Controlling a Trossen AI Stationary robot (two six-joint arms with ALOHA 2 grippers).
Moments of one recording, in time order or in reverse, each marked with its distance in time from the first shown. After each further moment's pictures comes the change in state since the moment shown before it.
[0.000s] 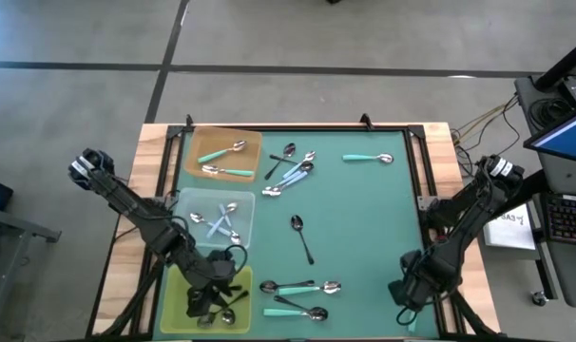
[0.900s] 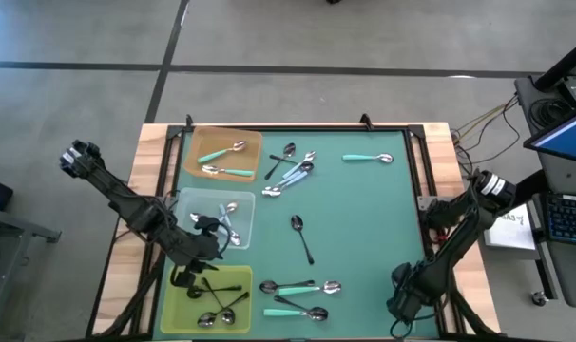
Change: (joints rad) left arm 0.038 -0.232 0.000 -0.375 -0.230 0.298; right arm 0.041 0.195 -0.008 0.144 -0.051 -0.243
